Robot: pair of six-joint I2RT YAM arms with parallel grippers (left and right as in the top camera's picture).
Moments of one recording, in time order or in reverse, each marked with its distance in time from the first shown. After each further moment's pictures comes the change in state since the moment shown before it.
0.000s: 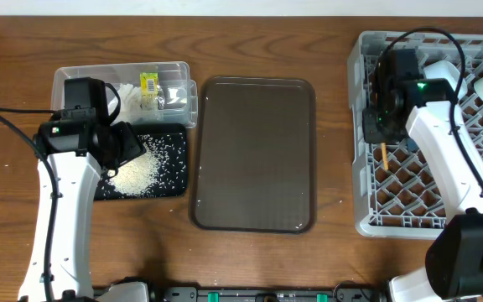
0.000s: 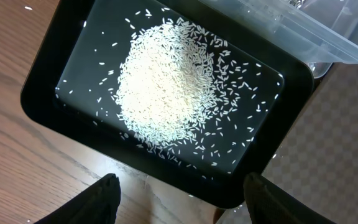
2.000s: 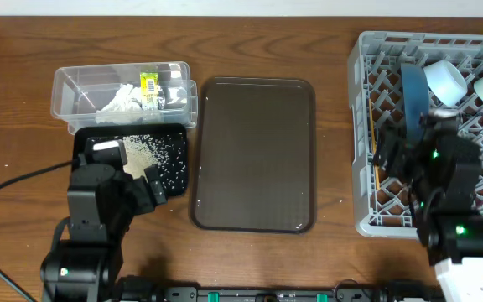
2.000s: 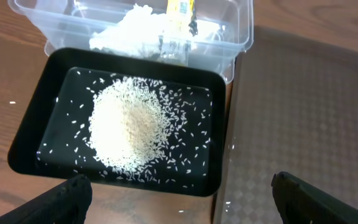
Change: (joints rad) left arm -0.166 -0.687 -0.398 0.239 -0.003 0.184; right arm -0.085 -0.844 -0.661 0.591 -0.099 0.091
